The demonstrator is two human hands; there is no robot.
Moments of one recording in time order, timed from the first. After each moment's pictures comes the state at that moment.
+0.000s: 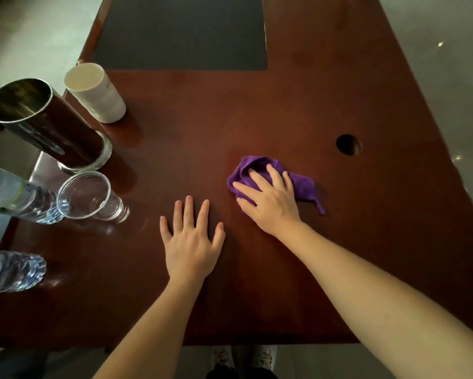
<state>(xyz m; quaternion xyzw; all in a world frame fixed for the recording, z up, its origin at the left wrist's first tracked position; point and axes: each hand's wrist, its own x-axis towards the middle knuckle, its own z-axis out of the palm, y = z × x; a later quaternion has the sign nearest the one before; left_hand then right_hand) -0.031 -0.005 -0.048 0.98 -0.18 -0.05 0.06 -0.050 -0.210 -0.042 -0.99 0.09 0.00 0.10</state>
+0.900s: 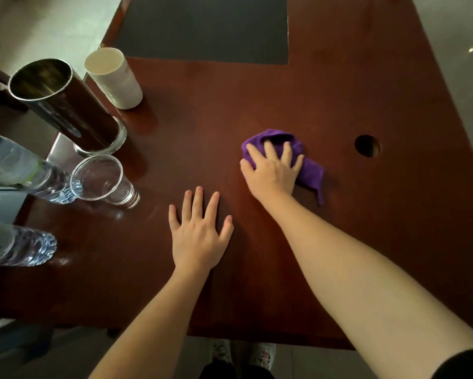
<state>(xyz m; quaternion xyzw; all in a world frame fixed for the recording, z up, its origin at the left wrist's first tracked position) -0.031 -0.005 -0.052 0.98 -0.18 -0.02 0.07 0.012 -0.195 -0.034 -0.96 0.26 -0.01 0.12</state>
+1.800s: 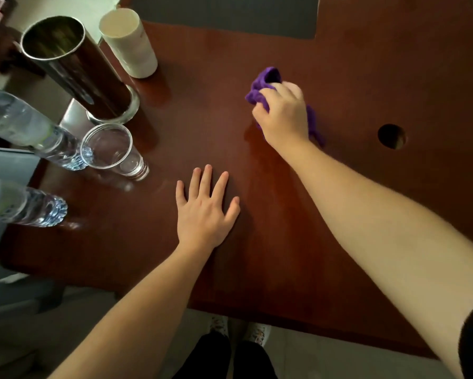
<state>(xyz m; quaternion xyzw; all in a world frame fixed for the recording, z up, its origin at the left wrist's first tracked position) -0.034 -0.006 -0.047 0.98 -0.18 -0.02 0.08 0.061 -0.223 0.008 -0.96 0.09 -0.19 0.20</state>
